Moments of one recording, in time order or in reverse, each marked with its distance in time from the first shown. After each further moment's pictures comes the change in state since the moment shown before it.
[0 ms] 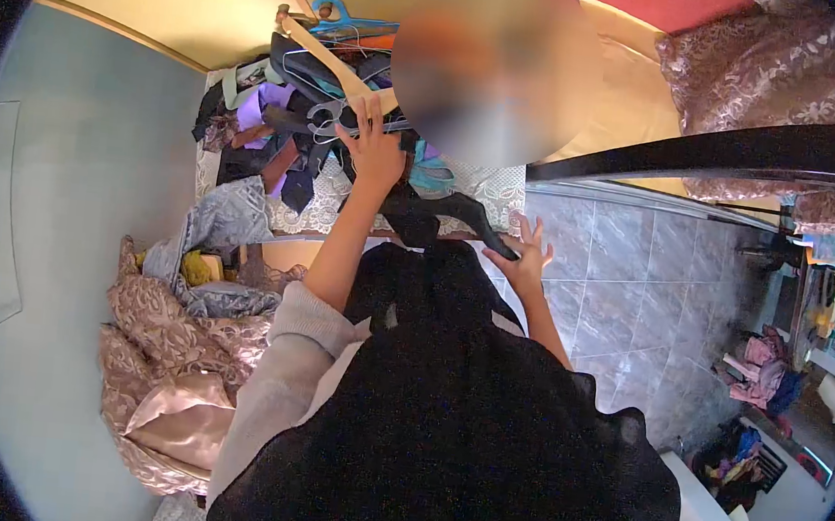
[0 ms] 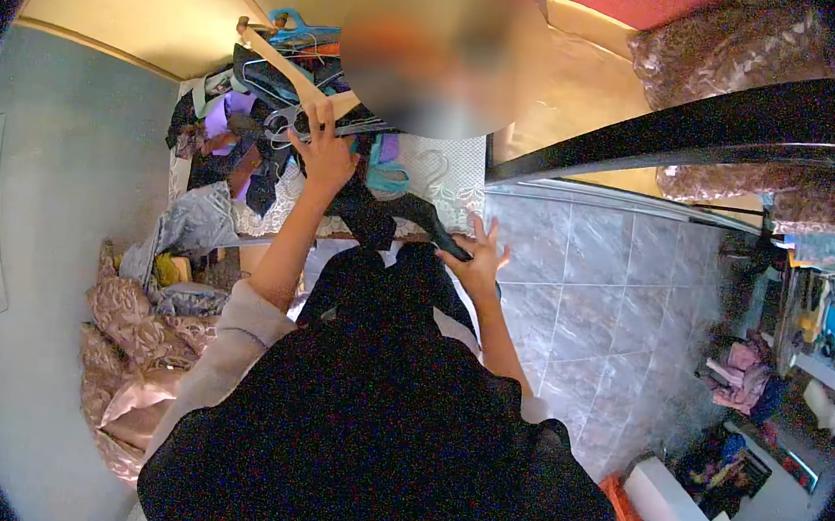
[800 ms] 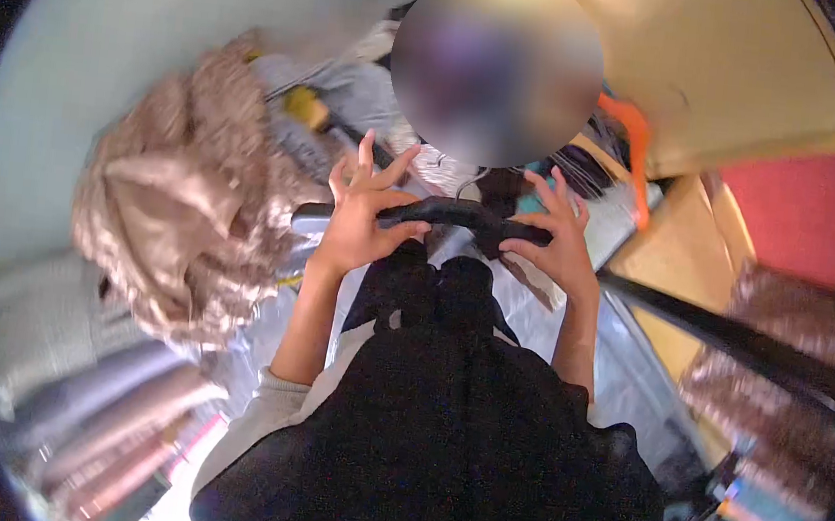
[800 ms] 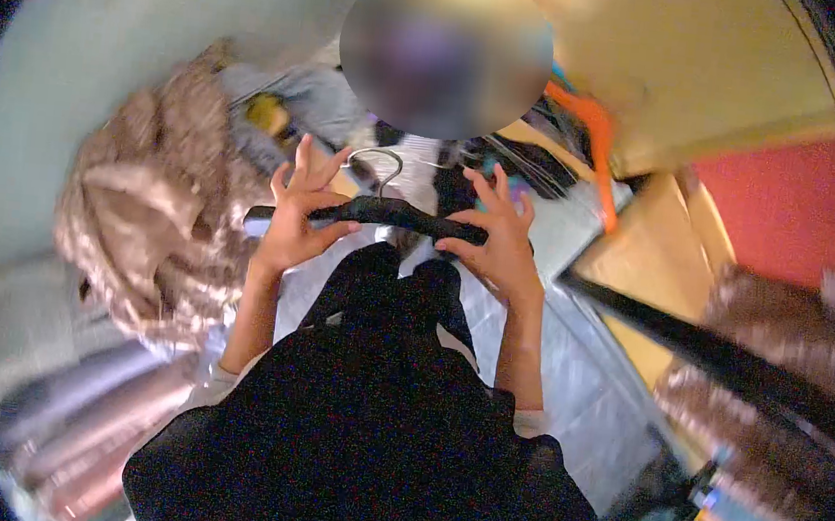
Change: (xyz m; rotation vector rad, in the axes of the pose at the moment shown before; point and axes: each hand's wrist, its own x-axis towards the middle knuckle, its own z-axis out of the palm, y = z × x) left_hand -0.172 -0.025 -0.247 -0.416 0.003 -0.426; right_hand 0.073 -0.201 -0.075 0.040 -0.537 -0.929
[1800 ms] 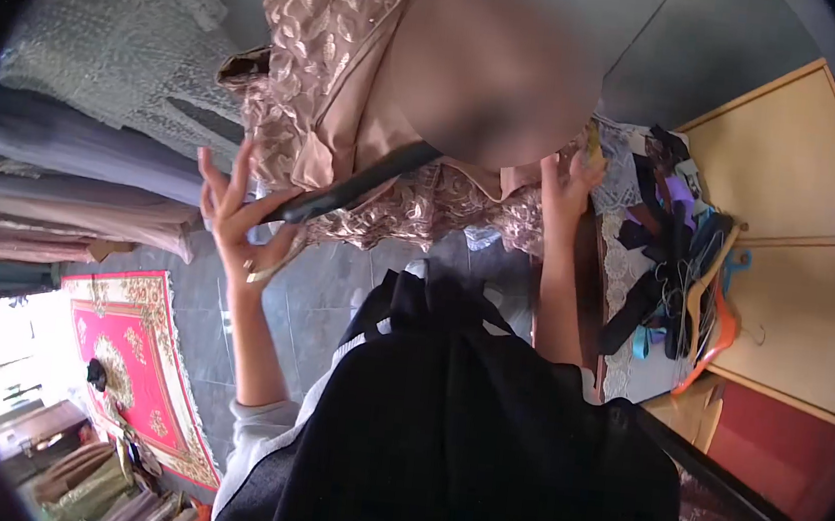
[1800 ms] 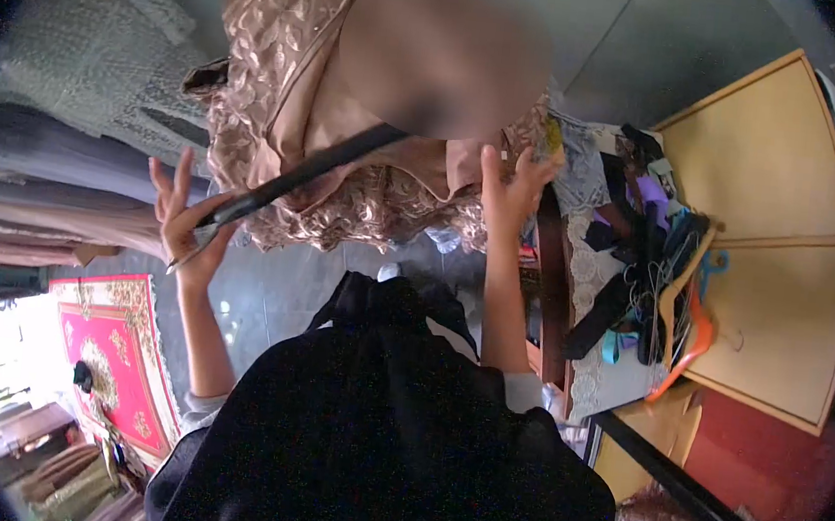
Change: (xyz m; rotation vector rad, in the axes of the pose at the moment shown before) left_hand -0.396 -0.106 -0.194 0.518 0.920 -0.565; right_hand 0.147 -0.224 0.309 0.213 0.223 -0.092
